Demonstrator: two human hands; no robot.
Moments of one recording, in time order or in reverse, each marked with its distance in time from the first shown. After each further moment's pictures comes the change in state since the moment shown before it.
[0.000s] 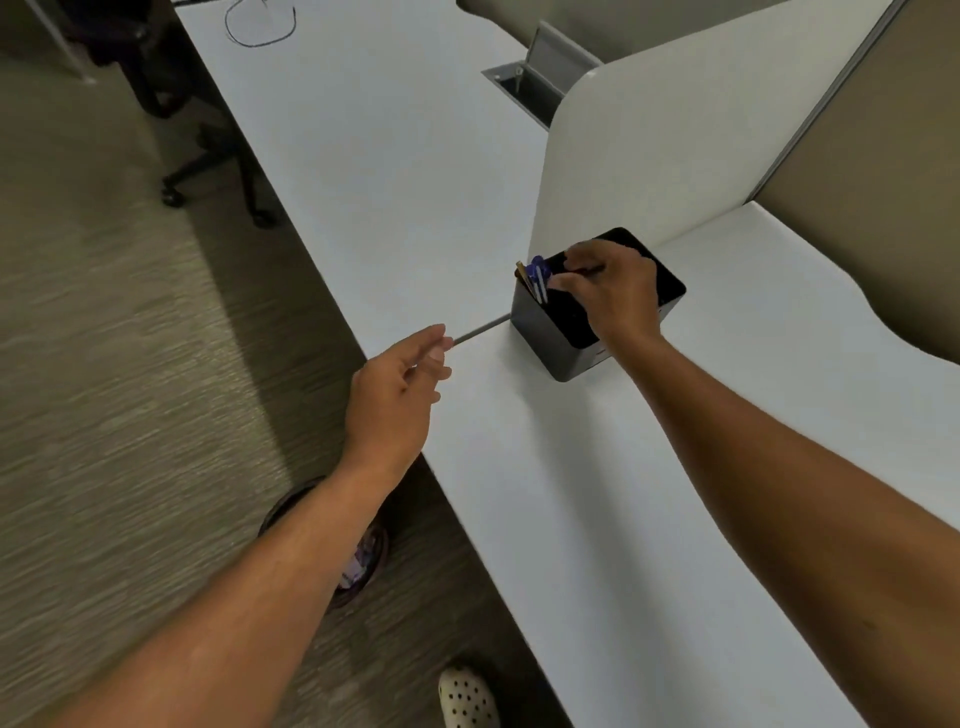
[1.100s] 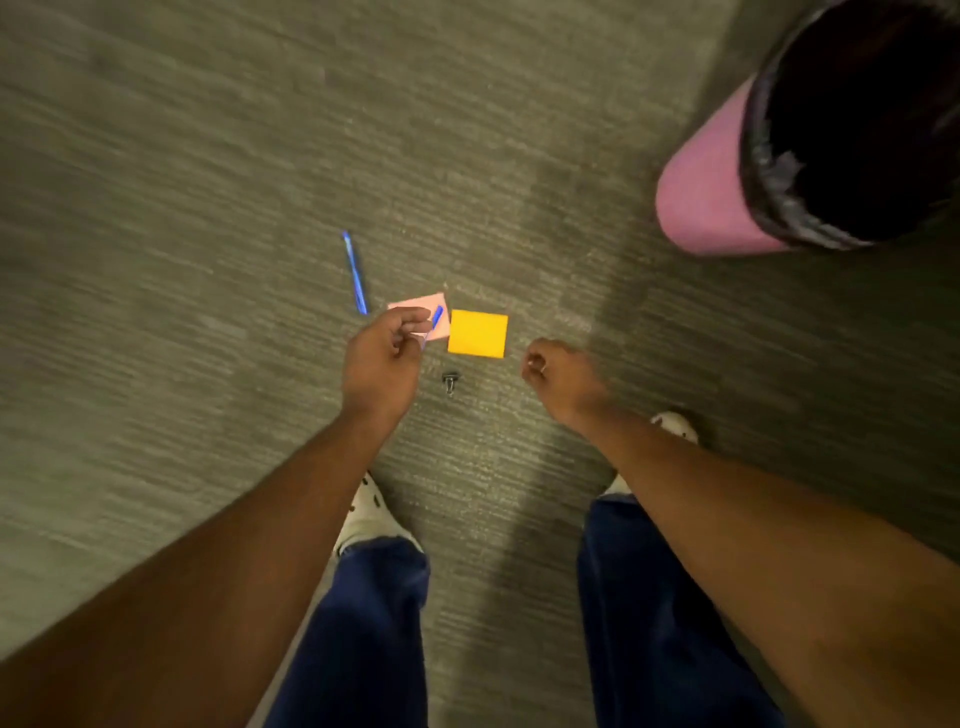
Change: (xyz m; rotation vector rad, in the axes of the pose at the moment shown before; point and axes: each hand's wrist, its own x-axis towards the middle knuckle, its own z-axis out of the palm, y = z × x) left_hand -0.483 -0.696 -0.269 -0.074 0.637 -0.810; right_hand -0.696 0.212 0.565 -0.571 -1.435 -0.196
